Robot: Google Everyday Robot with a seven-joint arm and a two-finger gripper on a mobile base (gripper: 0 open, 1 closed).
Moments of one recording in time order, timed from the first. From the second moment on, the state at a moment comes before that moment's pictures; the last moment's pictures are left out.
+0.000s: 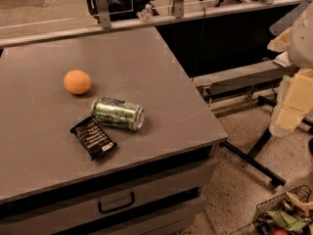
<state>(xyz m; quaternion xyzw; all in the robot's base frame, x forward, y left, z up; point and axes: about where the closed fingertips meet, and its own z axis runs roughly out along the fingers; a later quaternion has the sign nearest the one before) 0.438 -0.217 0.976 -0.60 0.78 -0.03 0.16</state>
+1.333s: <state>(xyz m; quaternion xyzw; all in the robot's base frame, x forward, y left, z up) 0.491 -0.113 0.997 -0.70 0.62 0.13 0.32</state>
